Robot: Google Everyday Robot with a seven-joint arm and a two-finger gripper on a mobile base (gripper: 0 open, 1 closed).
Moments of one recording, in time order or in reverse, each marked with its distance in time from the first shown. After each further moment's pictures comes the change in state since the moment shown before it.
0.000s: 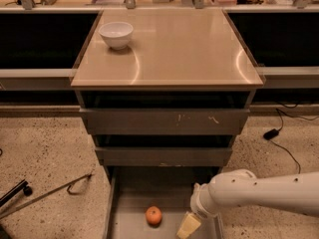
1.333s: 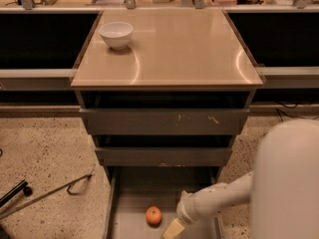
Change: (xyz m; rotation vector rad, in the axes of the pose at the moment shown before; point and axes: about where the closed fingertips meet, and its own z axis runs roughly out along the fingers) arm -0.002 -0.005 0.109 -0.003 -0.069 0.036
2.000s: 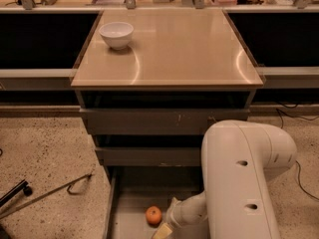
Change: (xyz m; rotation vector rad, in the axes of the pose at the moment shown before) arm 0.005 -0.004 0.116 -0.007 -0.043 0.036
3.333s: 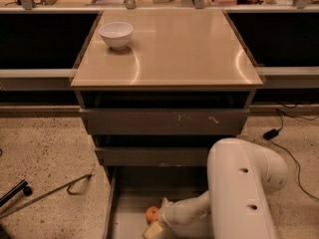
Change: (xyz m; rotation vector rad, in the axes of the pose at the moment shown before) arm -0.017 -0.008 0.071 -0.025 -0.114 0.011
